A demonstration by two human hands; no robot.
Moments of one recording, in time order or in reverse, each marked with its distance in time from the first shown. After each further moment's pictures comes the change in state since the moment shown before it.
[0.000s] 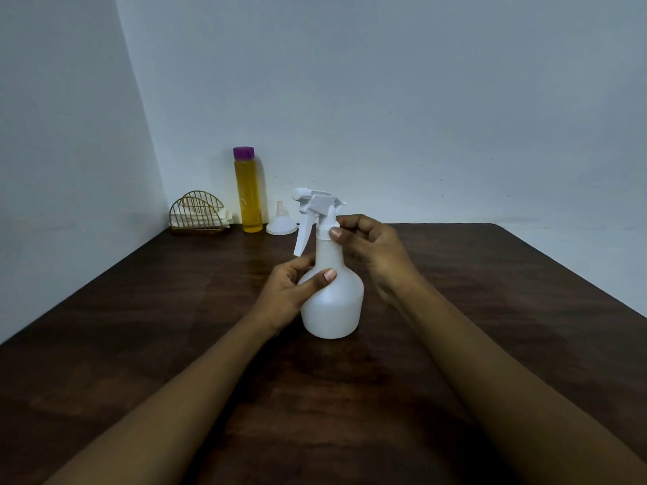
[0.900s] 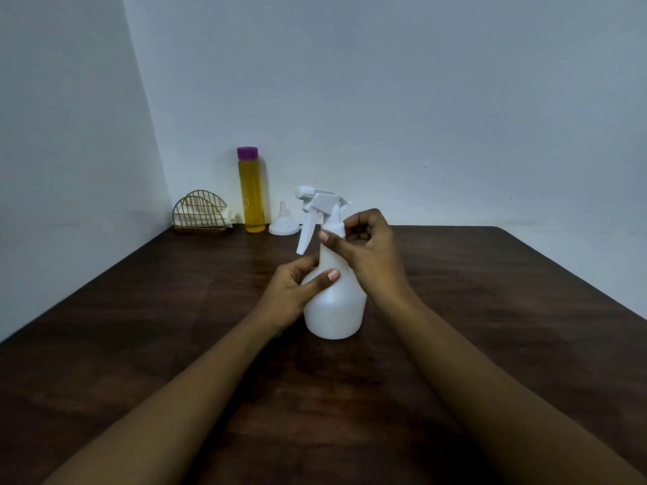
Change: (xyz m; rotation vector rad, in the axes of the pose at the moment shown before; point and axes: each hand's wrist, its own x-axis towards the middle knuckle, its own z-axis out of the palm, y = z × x) left_hand 0.000 -0.003 0.000 0.003 -0.002 0.003; right_hand -0.002 0.008 0.017 -0.292 0.268 -0.159
